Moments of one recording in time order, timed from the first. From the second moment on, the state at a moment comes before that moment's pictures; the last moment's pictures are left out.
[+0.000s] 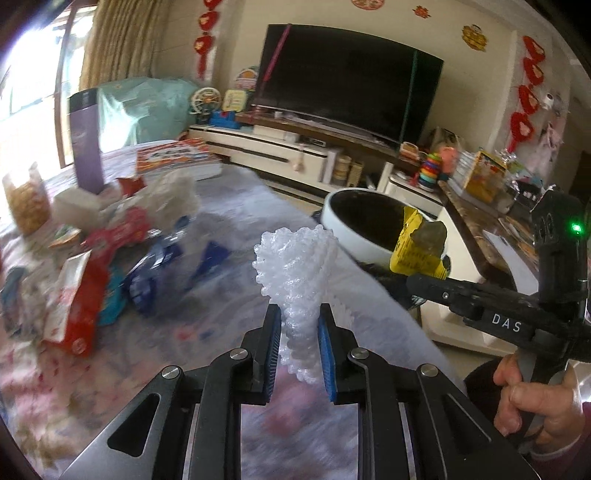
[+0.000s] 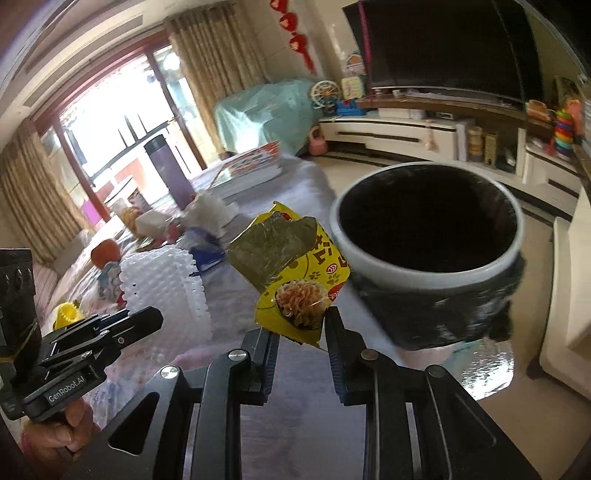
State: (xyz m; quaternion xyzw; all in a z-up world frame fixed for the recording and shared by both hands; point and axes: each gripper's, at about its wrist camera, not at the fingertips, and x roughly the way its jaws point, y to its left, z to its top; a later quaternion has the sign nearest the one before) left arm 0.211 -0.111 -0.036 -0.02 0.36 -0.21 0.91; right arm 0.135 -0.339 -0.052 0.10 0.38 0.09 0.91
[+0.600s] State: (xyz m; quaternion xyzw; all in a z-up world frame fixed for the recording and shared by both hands) left arm 0.295 -0.168 -0.041 0.00 0.36 -0.25 0.90; right arm 0.154 -0.406 -0.045 0.12 0.38 0.04 0.92
